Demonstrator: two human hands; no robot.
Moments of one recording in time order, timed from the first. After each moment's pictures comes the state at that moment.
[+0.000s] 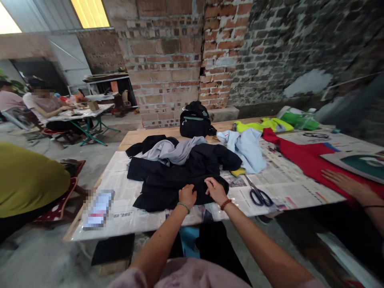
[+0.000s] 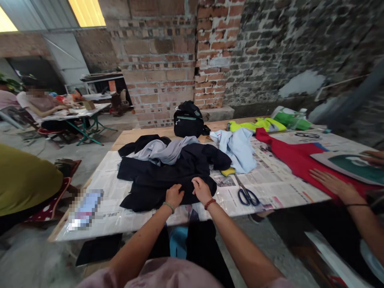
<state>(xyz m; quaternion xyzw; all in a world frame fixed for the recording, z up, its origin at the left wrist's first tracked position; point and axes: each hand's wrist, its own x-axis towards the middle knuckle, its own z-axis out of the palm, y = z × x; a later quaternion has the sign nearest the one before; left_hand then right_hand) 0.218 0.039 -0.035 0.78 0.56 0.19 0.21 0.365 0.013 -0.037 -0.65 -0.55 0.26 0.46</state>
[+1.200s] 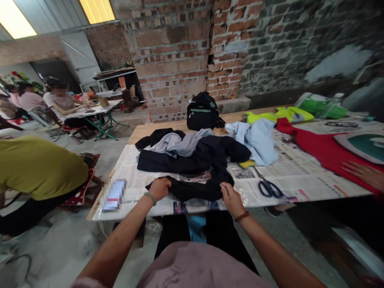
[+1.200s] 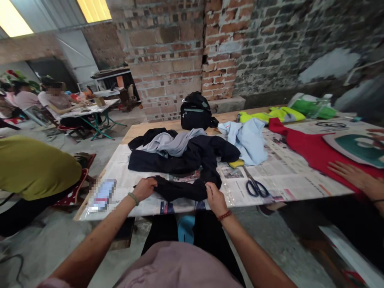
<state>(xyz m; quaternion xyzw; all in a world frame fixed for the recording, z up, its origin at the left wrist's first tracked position) 0.109 0.011 0.019 0.70 0.61 0.26 0.26 0.367 -0.057 -0.058 -0.66 -0.59 0.11 0.45</state>
